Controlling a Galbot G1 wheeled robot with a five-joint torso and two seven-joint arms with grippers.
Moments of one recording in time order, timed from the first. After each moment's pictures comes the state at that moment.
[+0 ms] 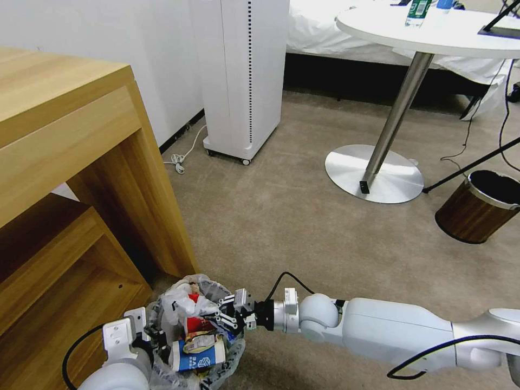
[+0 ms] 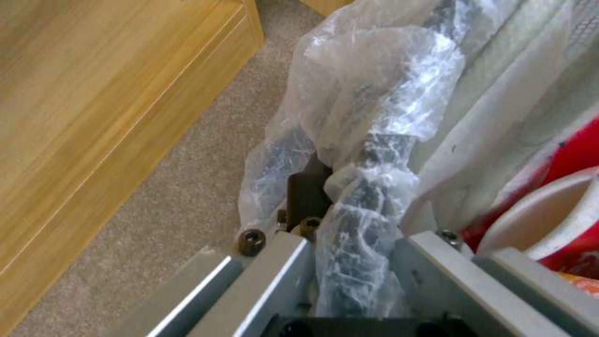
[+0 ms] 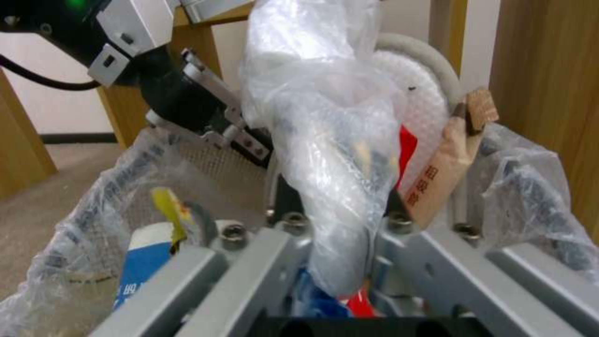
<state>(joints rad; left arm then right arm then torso) 1.64 -0.91 -0.32 -2.44 -1.16 0.59 -1.19 -0.31 0.94 -1.09 1.59 0.90 0.43 -0.39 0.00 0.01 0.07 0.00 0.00</state>
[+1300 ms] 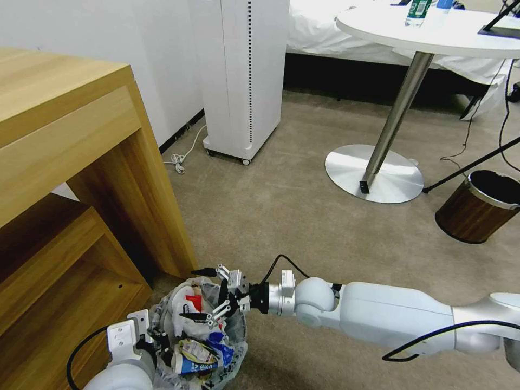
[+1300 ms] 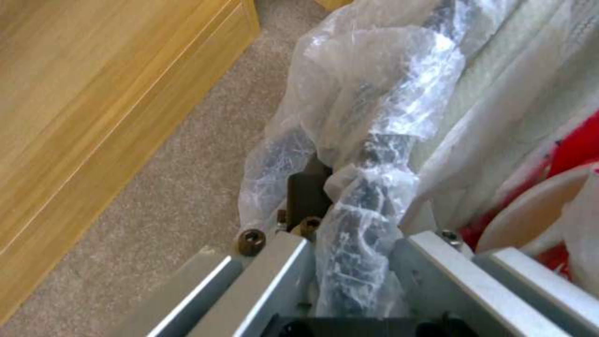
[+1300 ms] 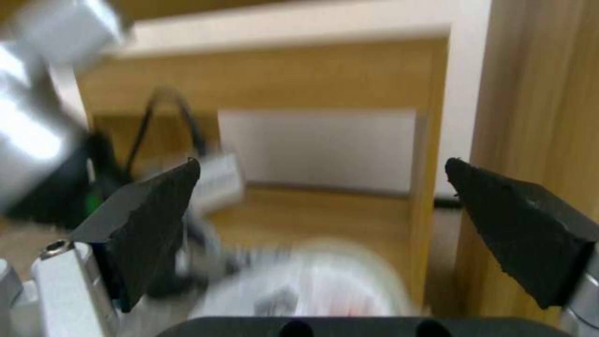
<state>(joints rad) 1.63 -0.93 -0.31 -2.42 -1.16 0.59 -1.19 -0.22 0.91 -1.03 1.73 0.95 0.42 -0.37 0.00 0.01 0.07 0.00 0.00</state>
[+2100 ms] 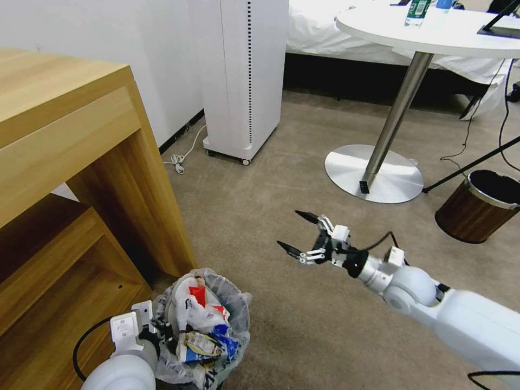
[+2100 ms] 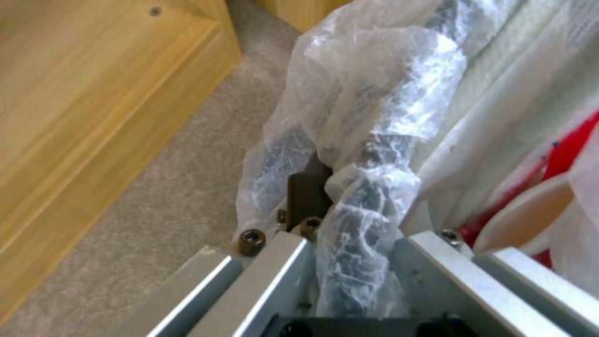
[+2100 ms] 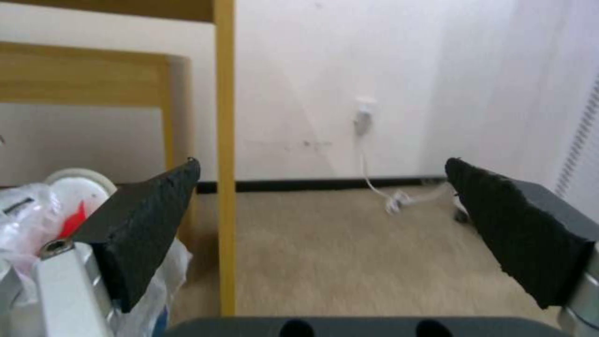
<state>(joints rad) 1.58 -0.93 -0.30 -2.39 -1.15 0.58 -1.14 -0.76 0.55 -0.32 1.78 0.86 0.49 -0.36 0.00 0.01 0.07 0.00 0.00</state>
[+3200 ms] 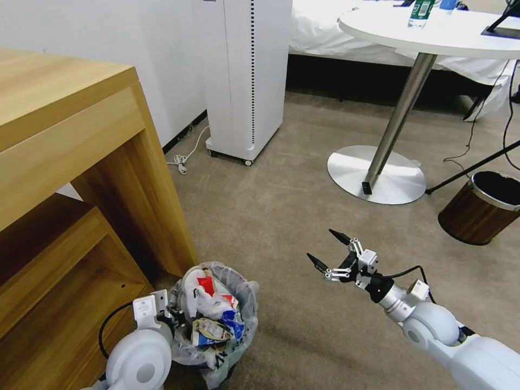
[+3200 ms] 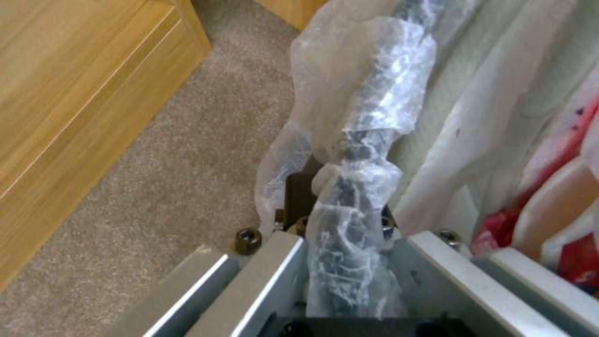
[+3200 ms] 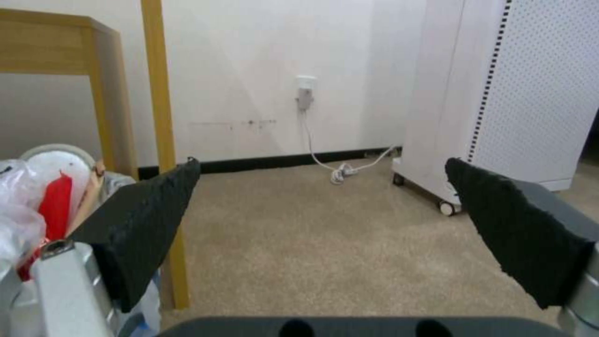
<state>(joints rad) 1.37 -0.88 -0.16 -2.21 -1.25 0.57 -1.12 -1.14 0.64 0.04 1.71 0.76 0.53 -0.36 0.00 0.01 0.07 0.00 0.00</state>
